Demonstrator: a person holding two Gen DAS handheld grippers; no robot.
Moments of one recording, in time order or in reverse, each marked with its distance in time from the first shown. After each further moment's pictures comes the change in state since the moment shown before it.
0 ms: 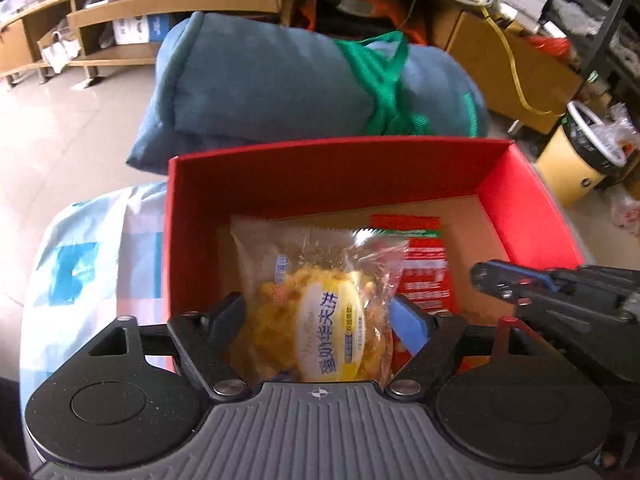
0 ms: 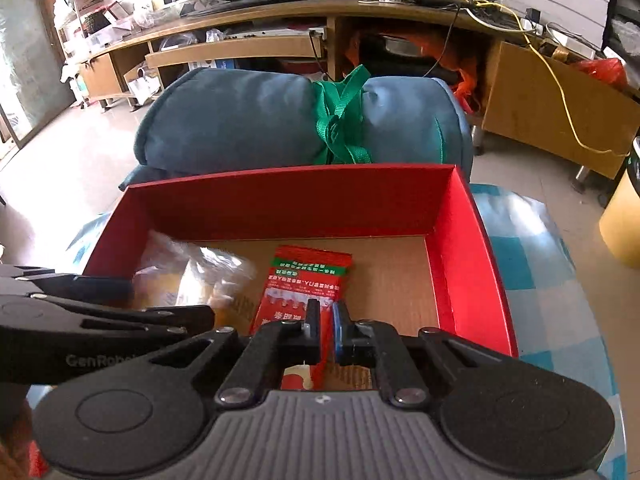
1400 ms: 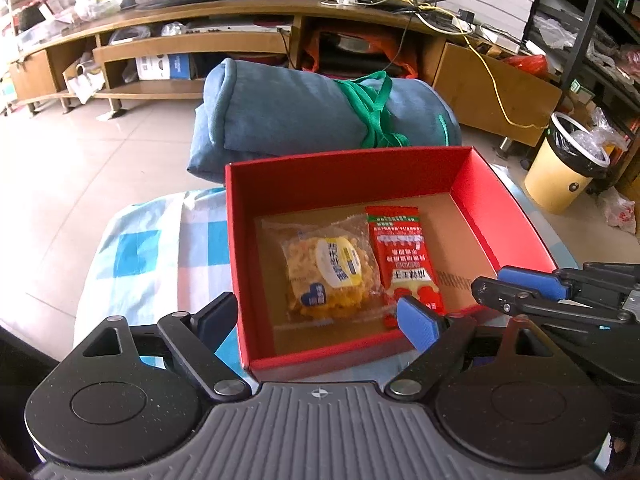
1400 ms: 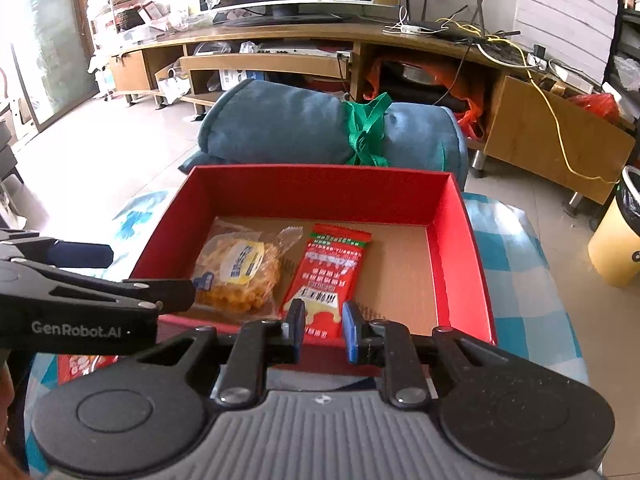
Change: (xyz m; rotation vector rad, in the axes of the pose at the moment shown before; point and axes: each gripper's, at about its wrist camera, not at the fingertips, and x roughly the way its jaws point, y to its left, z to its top) left arm -0.081 -0.001 -0.043 0.034 -0.109 0.026; right arm -0.074 0.025 -0.036 -0.087 -0.053 0.010
